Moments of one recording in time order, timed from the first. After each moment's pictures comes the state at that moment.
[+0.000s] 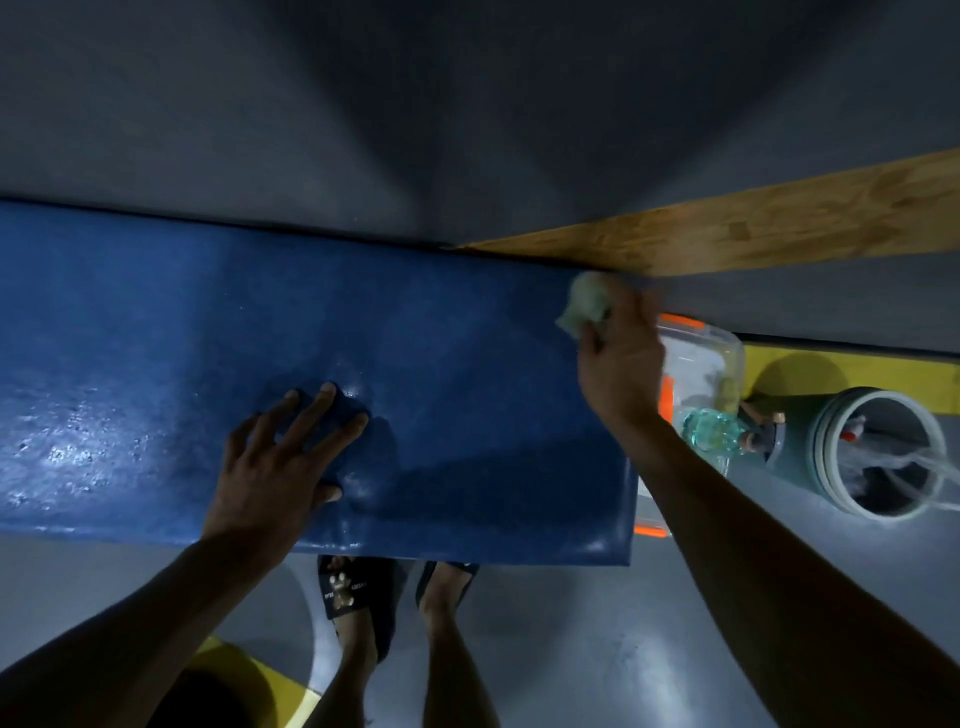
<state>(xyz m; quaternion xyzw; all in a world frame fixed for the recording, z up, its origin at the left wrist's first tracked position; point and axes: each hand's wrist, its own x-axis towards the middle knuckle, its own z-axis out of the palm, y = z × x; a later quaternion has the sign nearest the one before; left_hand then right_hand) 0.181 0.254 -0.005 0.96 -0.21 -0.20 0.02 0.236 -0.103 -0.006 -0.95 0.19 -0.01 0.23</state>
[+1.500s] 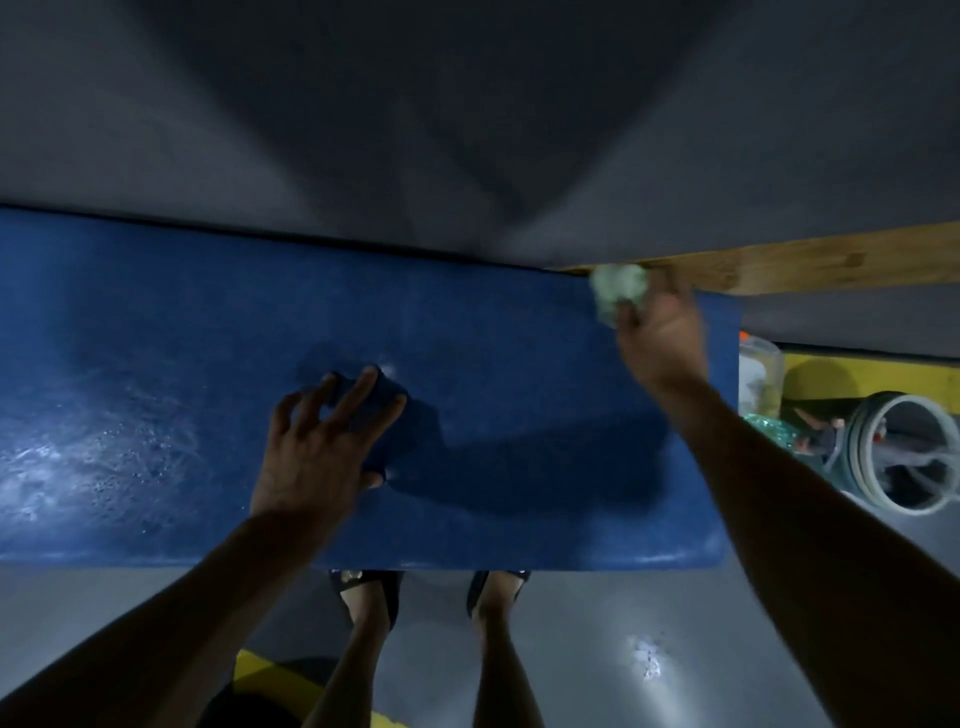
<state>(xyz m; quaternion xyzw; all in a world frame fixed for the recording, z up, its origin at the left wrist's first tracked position) 0.240 0.343 -0.004 0.95 -0.24 -0.20 0.01 0.292 -0.023 -0.003 -0.98 0.15 0.01 0.13</state>
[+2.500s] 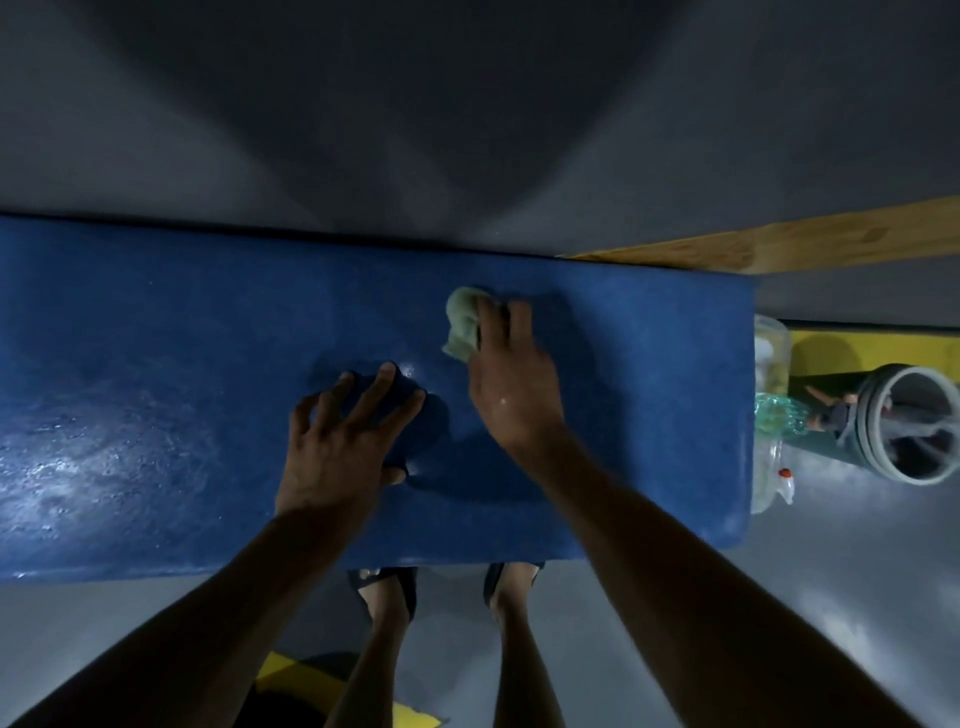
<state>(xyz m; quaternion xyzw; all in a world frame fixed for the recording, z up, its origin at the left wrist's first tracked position) 0.243 0.345 -0.006 0.95 -0.24 -0.20 0.02 0.269 0.148 -0.010 -0.98 0.09 0.06 0.16</state>
